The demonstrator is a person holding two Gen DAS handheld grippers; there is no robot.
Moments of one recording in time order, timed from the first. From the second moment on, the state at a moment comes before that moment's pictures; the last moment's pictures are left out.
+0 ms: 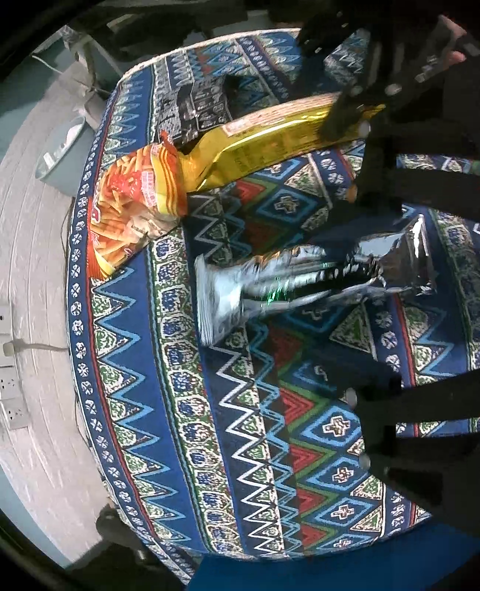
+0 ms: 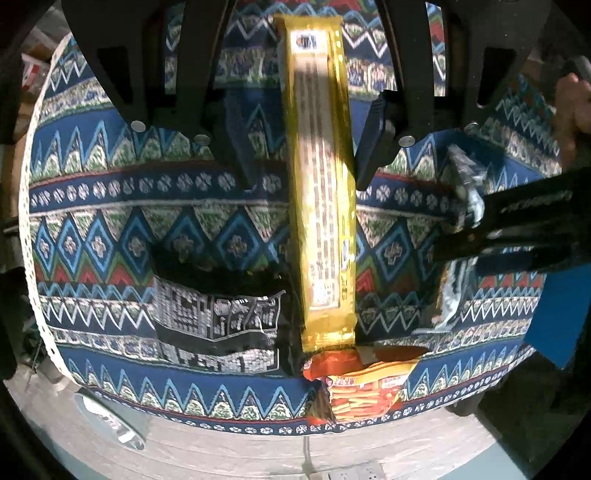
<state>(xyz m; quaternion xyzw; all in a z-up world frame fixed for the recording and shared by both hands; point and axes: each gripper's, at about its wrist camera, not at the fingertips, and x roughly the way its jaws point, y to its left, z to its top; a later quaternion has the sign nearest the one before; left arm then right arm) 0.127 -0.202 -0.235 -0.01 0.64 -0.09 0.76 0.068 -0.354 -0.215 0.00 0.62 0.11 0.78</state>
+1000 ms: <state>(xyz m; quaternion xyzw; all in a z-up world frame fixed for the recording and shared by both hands) 0.061 -0.162 -0.213 0.04 0.62 -0.11 0.78 0.021 -0.272 -0.208 -0.08 0.61 0.13 0.78</state>
